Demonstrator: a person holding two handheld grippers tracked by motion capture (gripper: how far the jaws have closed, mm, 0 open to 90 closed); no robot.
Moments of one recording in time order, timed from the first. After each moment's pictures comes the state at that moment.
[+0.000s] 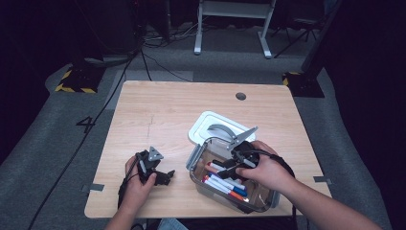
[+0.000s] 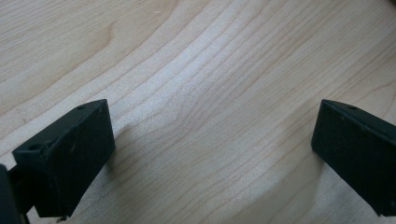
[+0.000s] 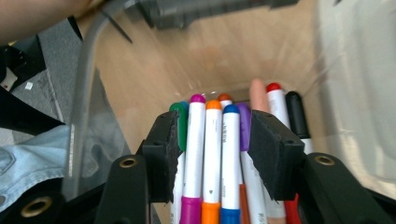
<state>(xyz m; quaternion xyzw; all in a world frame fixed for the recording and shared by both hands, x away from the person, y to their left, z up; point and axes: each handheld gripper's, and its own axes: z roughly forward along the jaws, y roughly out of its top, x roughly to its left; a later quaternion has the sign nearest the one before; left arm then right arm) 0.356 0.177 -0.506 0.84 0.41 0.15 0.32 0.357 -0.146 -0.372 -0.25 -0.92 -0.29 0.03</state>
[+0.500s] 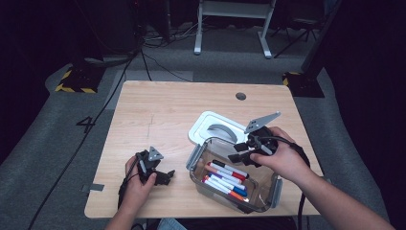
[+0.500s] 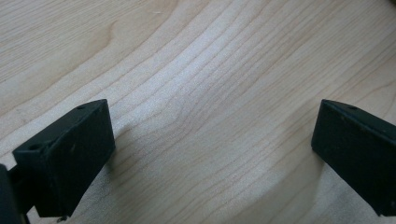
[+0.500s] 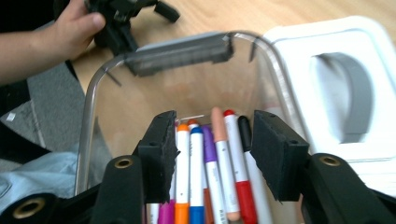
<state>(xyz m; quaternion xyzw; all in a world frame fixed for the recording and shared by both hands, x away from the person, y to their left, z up) 0.356 0.177 -0.505 0.84 0.41 0.15 0.32 0.369 -0.176 -0.327 -0.27 -0.90 -0.34 -0.02</state>
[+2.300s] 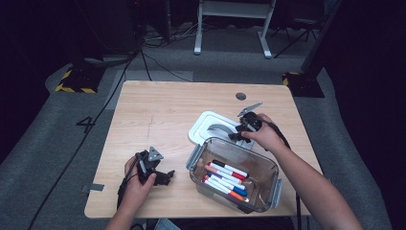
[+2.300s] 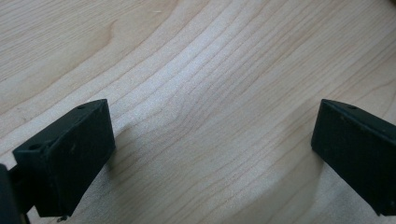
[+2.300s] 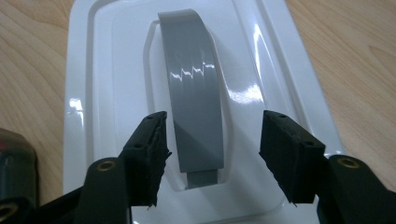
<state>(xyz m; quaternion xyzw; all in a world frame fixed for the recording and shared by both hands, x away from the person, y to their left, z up) 0.356 0.177 -0.506 0.84 0.41 0.15 0.32 0.517 -0.195 -0.459 -0.32 -0.90 -0.30 -0.06</state>
